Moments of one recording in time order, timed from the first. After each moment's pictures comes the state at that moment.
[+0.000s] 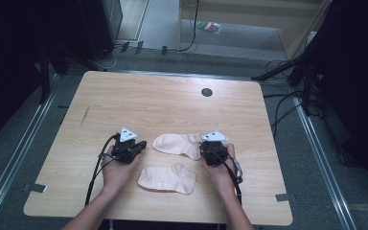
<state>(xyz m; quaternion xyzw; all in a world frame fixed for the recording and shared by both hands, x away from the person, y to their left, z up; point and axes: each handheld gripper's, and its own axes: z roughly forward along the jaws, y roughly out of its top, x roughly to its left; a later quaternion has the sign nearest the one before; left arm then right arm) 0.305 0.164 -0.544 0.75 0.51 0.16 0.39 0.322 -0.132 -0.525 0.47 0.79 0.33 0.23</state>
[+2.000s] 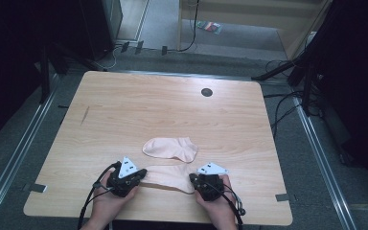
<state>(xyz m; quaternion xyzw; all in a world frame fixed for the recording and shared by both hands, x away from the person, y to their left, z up) 0.222 0.157 -0.550 0.81 0.42 0.17 0.37 0.231 -0.127 -0.543 0.44 0.81 0.37 0.12</state>
